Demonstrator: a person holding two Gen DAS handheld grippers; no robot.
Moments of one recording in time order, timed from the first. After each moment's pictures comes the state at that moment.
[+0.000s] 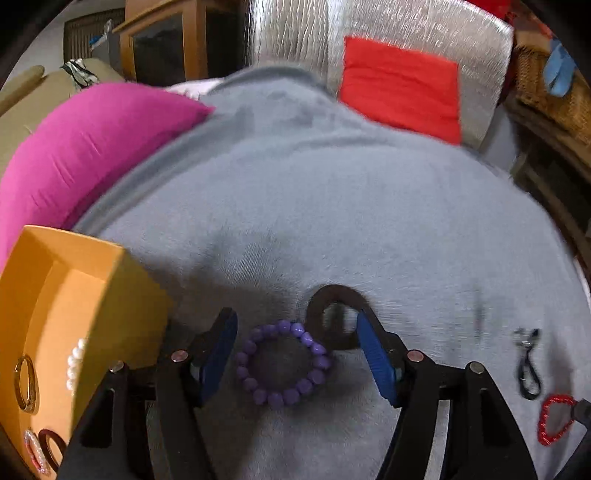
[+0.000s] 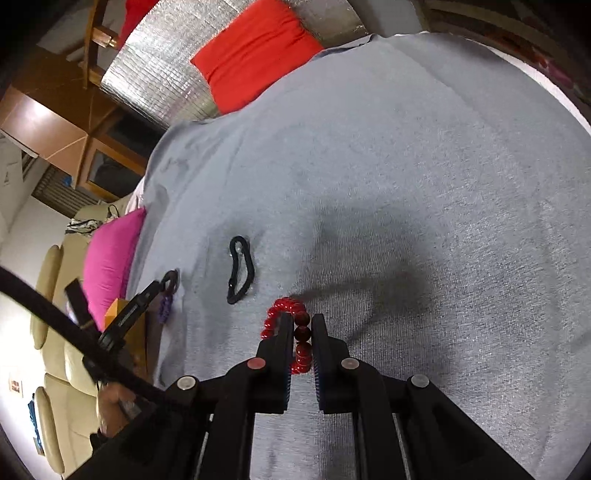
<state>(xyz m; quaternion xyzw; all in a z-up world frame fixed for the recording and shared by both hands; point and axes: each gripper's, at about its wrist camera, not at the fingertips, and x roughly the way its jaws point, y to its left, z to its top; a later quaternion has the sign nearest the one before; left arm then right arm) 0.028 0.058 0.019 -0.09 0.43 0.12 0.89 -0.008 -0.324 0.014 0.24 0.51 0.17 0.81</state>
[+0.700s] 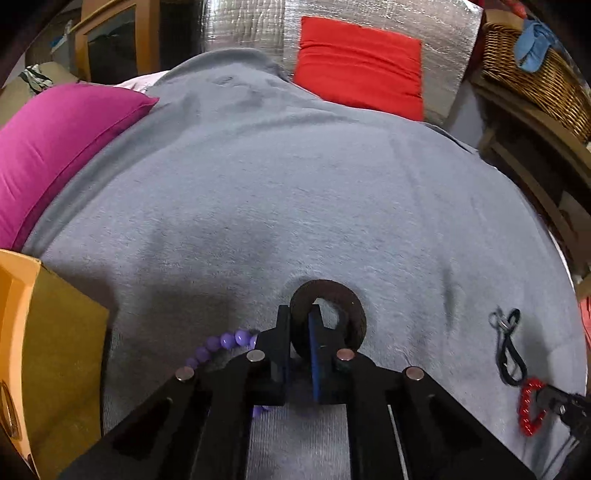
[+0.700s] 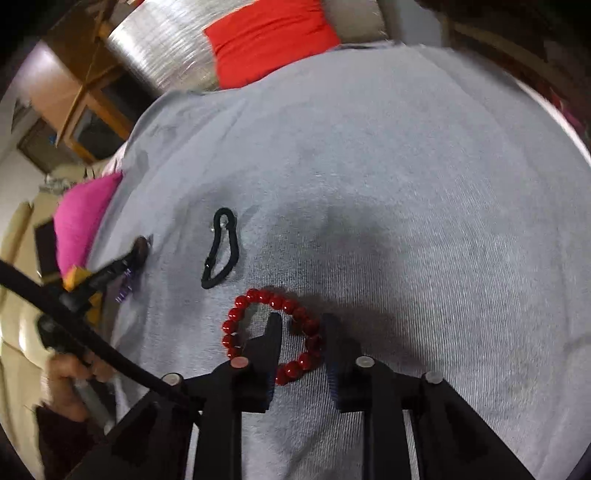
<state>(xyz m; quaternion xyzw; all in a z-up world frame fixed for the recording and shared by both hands) 0.043 0.040 0.016 -0.08 0.45 0.03 0.89 -0.005 -0.279 -0.003 0.13 0.51 0.14 0.84</state>
